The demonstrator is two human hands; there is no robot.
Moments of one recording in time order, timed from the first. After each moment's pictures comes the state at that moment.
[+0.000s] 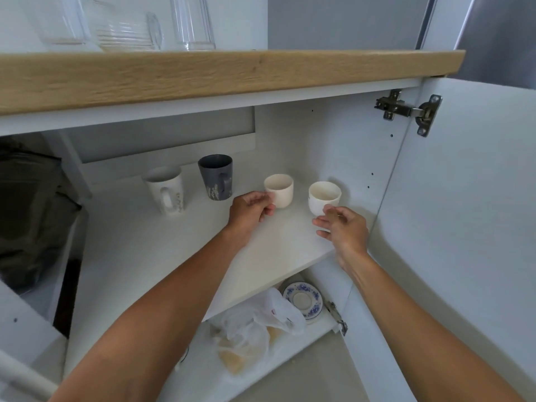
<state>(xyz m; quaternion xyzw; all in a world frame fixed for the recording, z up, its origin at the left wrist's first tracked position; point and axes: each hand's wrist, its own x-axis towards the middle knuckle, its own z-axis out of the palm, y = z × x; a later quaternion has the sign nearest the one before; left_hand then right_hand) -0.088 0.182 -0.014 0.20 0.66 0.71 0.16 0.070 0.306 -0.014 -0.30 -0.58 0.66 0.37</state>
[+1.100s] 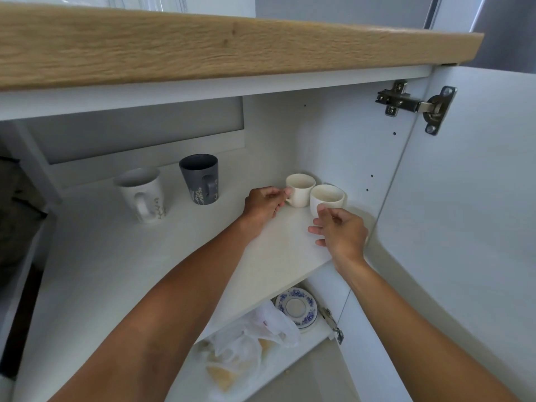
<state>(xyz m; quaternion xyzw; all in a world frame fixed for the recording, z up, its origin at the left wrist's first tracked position) -0.119 0.257 -0.029 0.26 0.68 0.66 0.17 0.053 0.324 -0.021 -0.34 -0.63 0.58 0.39</state>
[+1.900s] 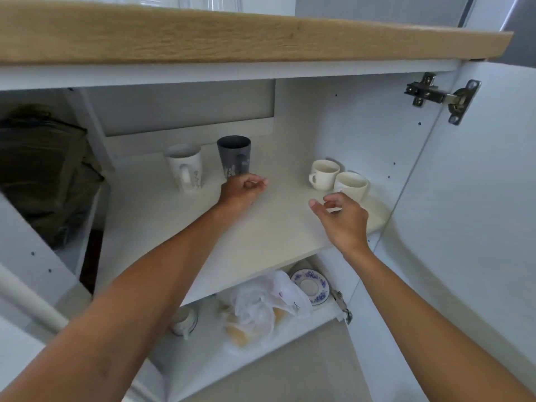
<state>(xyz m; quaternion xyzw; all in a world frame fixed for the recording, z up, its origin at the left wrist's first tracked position) -0.115 0.133 -0.014 0.22 0.78 0.59 0.06 0.063 0.285 -0.022 -0.27 -0.80 0.41 0.35</state>
